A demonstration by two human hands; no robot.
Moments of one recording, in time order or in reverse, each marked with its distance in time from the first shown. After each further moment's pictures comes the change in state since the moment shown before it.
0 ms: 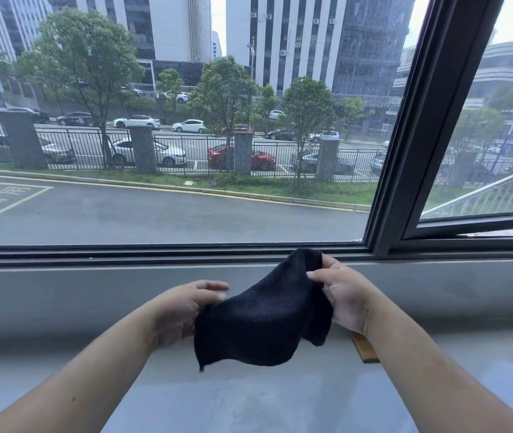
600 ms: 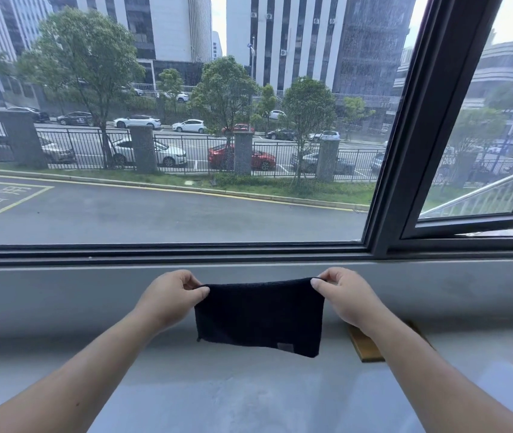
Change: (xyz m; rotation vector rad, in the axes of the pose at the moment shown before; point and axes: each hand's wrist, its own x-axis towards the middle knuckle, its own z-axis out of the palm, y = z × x) left_hand 0.013 -0.005 -0.021 0.777 0.574 0.284; right_hand -0.005 0.010 -0.023 -0.956 0.408 -0.147
